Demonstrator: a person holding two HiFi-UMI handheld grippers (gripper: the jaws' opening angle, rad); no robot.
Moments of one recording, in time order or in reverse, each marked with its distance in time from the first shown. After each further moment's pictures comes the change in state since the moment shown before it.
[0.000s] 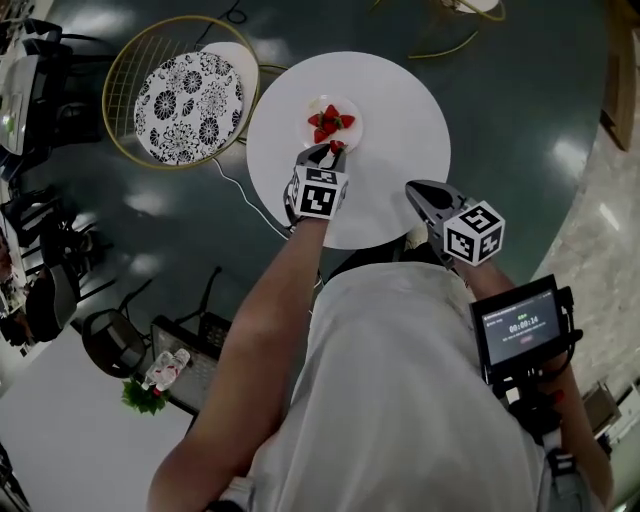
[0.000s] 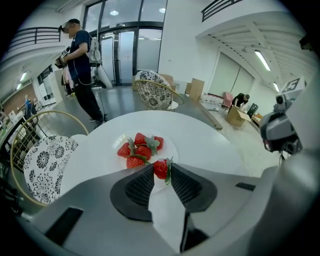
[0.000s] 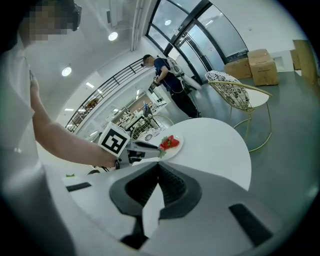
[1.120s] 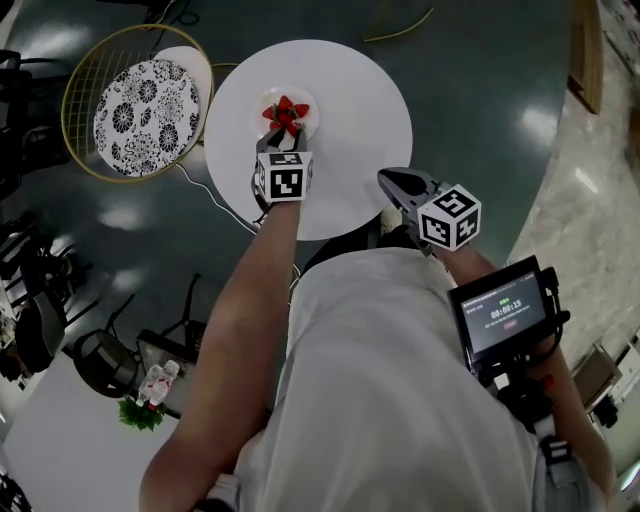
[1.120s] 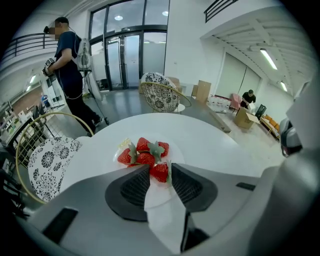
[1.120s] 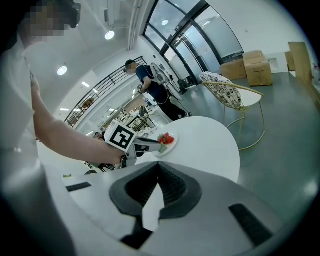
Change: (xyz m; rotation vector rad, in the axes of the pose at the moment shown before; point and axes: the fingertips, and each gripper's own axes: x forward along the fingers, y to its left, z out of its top) left arm 0.027 0.018 0.011 -0.036 -0.028 0.091; right arm -0.007 -0.014 -0.012 0.023 0.008 -0.041
